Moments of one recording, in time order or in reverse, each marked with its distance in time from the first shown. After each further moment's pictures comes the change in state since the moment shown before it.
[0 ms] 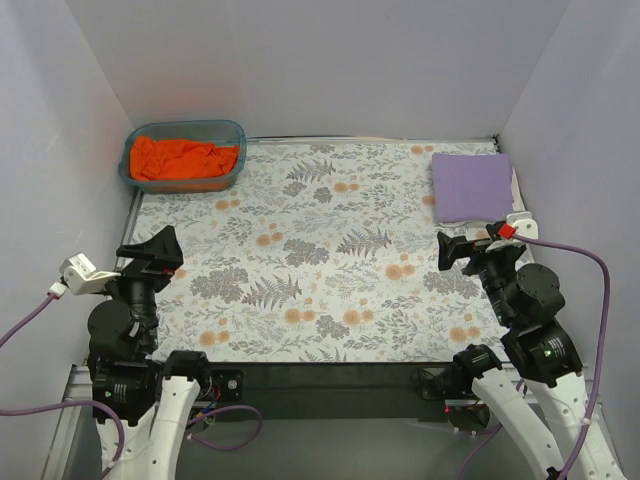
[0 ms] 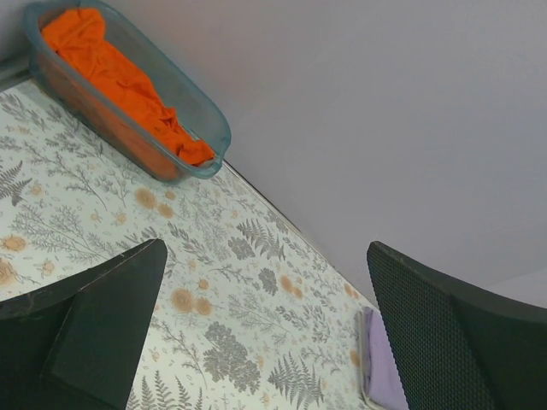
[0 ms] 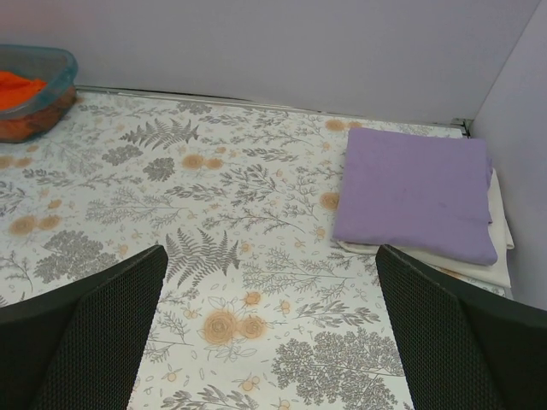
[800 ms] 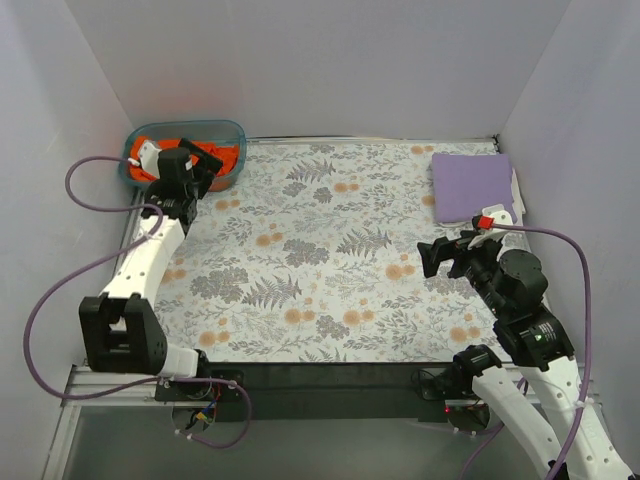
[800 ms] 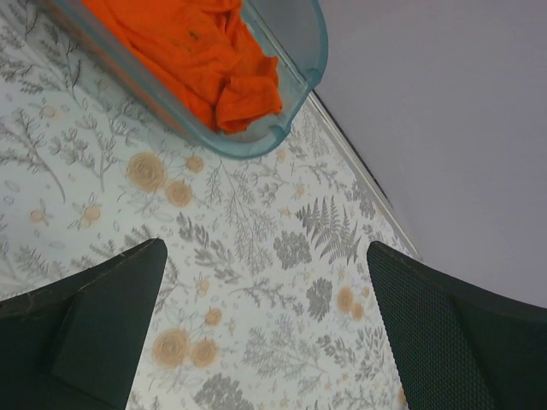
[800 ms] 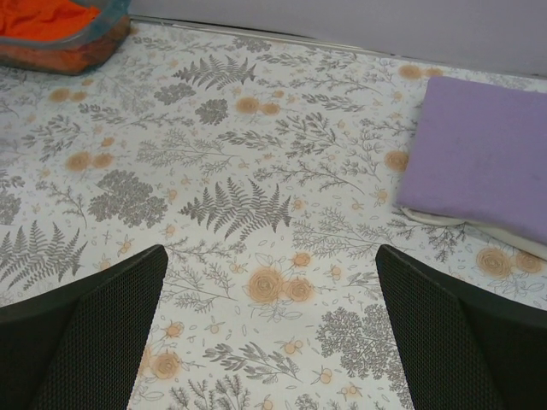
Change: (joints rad) left arm 0.008 1.100 0.269 0.299 0.051 -0.150; right arm 0.000 0.082 -0.004 -0.050 -0.159 0.056
